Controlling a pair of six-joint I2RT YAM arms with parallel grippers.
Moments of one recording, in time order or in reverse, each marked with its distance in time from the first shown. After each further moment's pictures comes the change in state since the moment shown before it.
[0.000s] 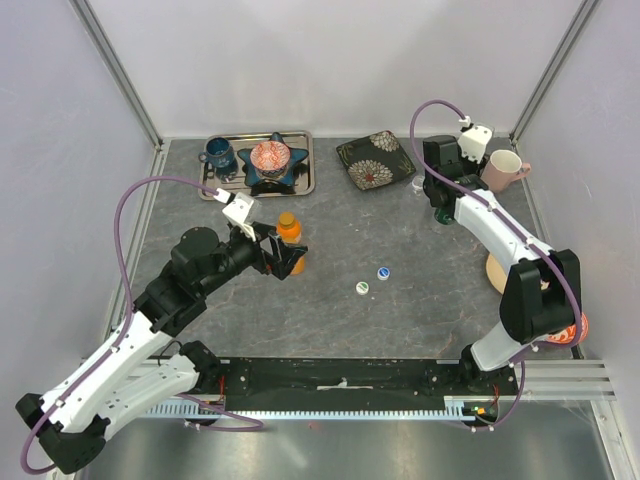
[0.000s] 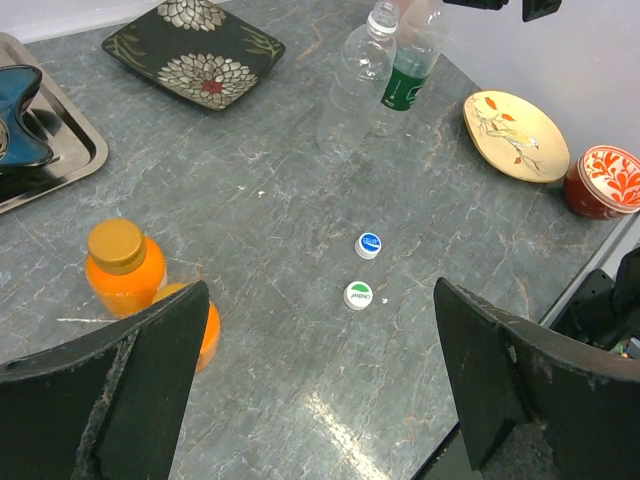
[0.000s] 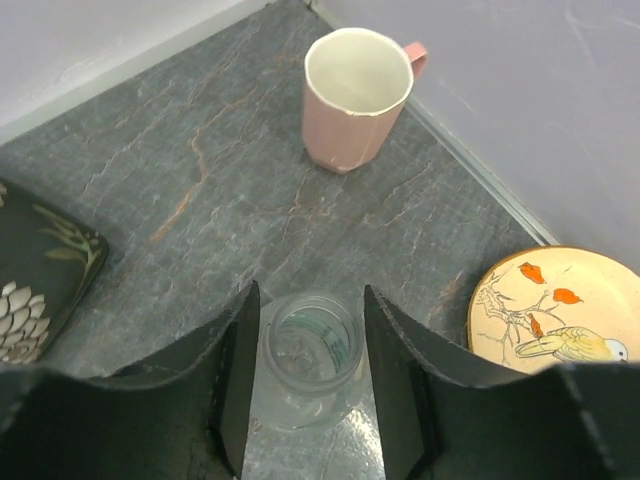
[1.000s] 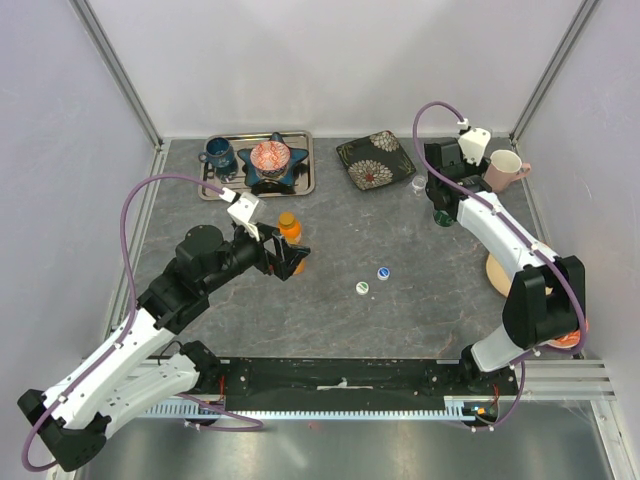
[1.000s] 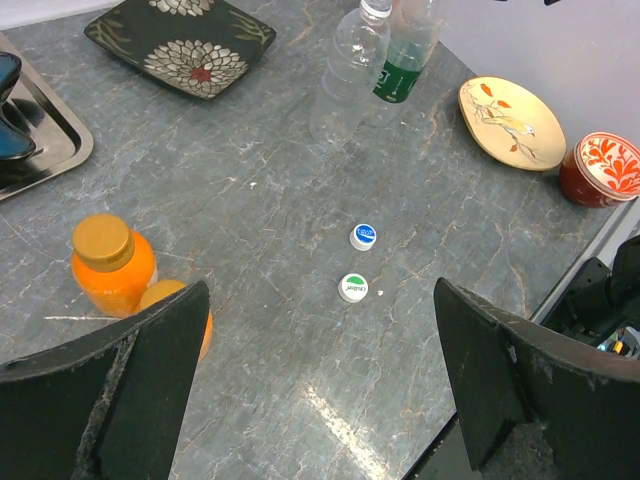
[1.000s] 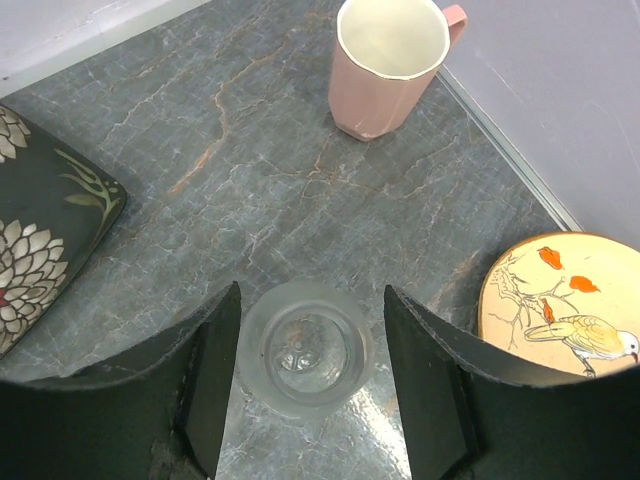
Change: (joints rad) left arm 0.000 0.024 0.000 0.000 0.025 -0.001; right arm 0.001 -0.035 -0.009 -0.082 -0.116 0.007
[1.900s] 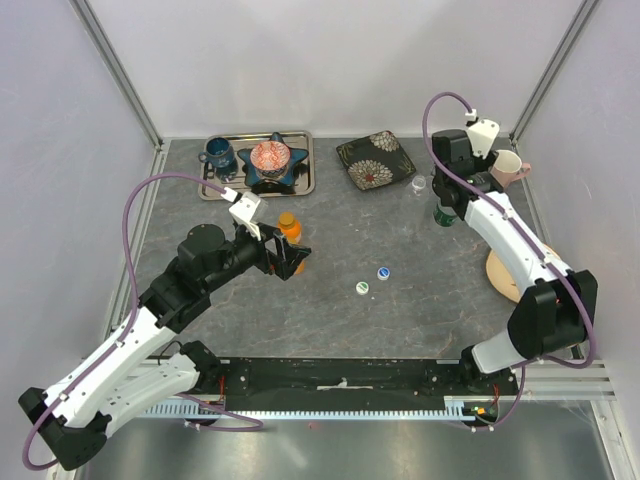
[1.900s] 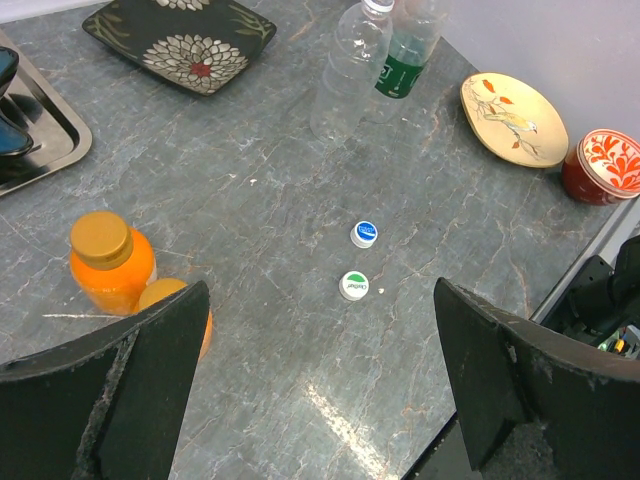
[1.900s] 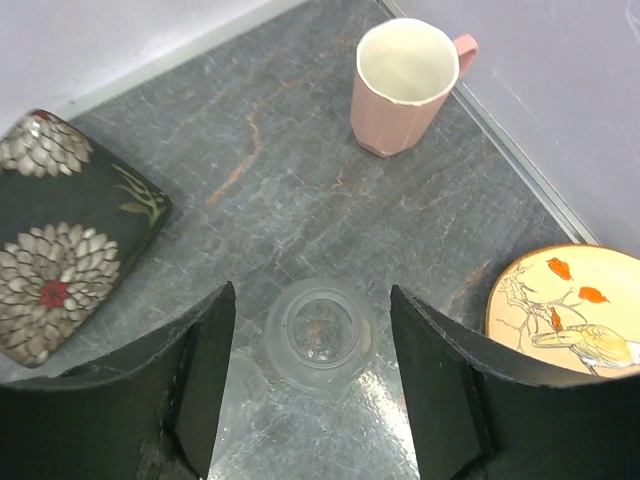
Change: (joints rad) left arm 0.000 0.011 0.000 0.000 0.001 0.000; right arm 0.000 -0.059 0.038 -0.033 -0.049 0.002
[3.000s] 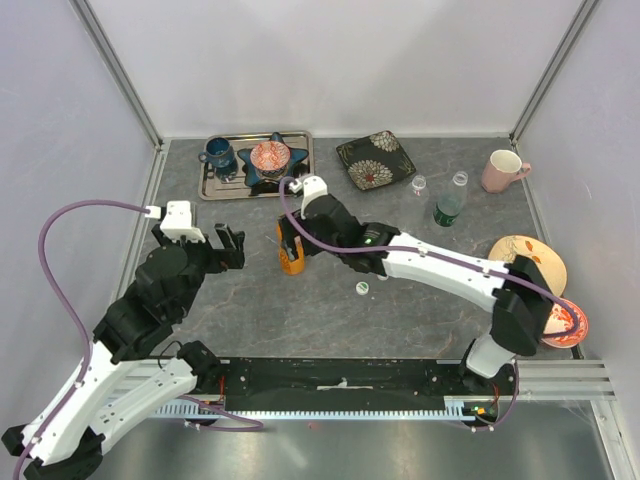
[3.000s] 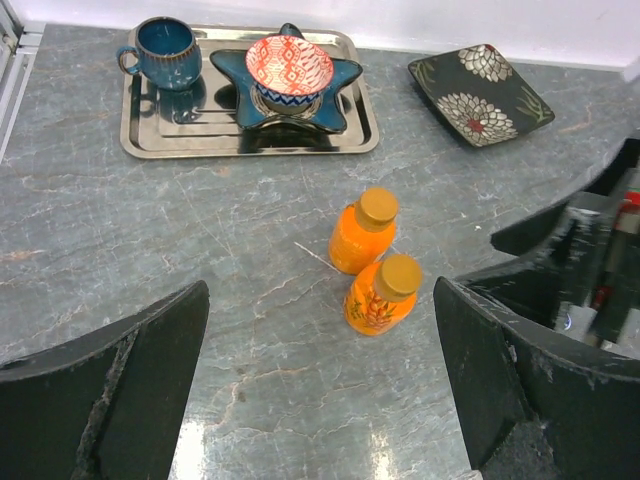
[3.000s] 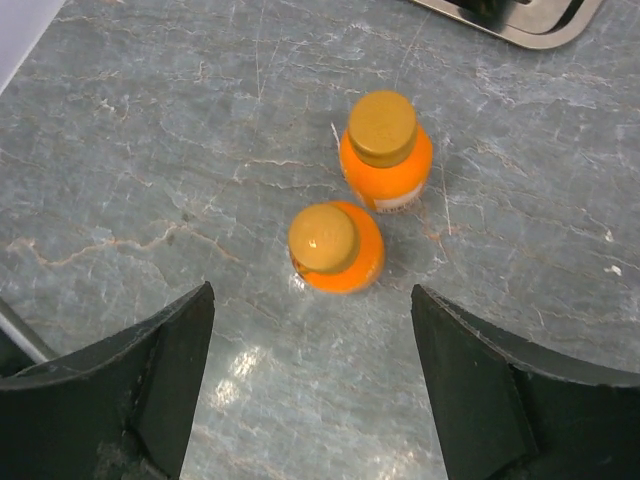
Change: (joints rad) left arm 0.000 -0.187 0.105 -0.343 -0.641 -0.062; right arm 0.719 0.098 0.008 0.161 -0.550 -0.090
